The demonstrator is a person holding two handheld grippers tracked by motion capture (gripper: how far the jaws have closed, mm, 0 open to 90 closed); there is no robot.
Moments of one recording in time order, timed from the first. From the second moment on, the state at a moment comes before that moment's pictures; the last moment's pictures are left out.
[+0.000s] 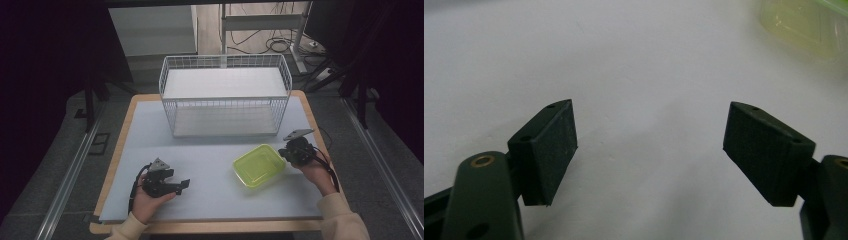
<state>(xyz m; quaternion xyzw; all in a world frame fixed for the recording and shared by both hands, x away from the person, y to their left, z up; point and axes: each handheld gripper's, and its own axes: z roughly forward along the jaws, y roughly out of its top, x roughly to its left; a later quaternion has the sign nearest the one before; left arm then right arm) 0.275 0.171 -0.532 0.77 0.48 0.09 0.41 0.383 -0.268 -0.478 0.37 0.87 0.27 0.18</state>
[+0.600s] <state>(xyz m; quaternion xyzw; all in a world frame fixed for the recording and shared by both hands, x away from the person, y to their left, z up) 0.275 0.171 -0.533 0.78 0.47 0.08 0.40 0.379 -0.263 -0.477 0.37 0.88 0.25 0.18</state>
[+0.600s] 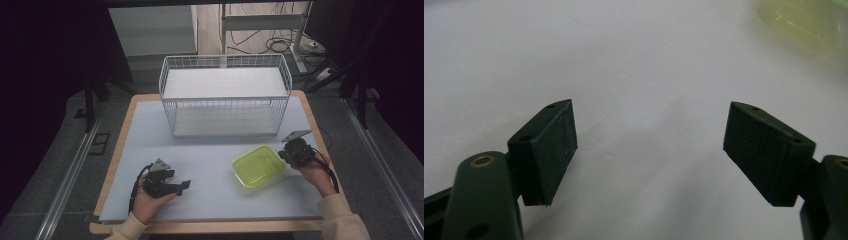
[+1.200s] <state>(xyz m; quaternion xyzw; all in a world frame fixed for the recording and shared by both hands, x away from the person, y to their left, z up) 0.276 0.172 -0.533 0.78 0.47 0.09 0.40 0.365 -0.251 -0.475 0.36 0.89 0.25 0.16</state>
